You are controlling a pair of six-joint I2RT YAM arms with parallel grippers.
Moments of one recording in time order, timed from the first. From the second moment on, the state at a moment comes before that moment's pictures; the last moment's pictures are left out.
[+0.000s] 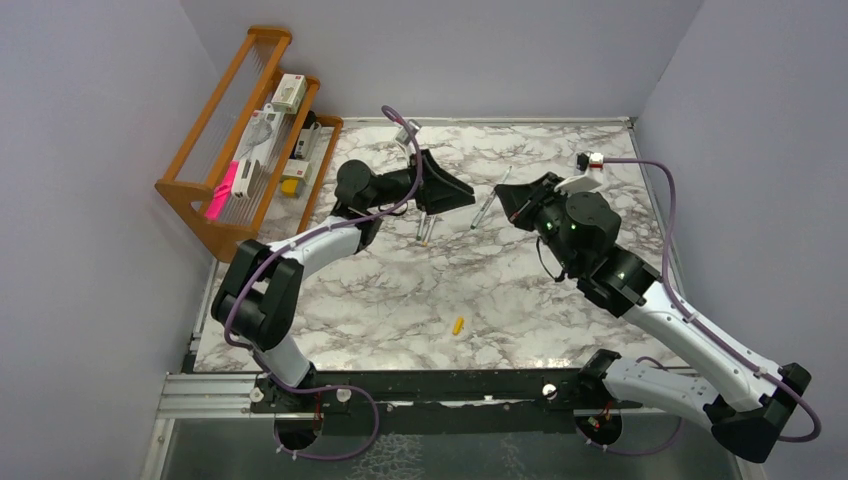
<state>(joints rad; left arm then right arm) -0.49 1.65 1.01 1.05 0.93 -1.09 0.76 0.94 0.97 -0.15 0.41 0.76</state>
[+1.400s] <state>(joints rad) -0.50 1.72 1.05 1.10 1.01 -1.14 0.74 1.02 1.01 -0.10 0.32 0.72</state>
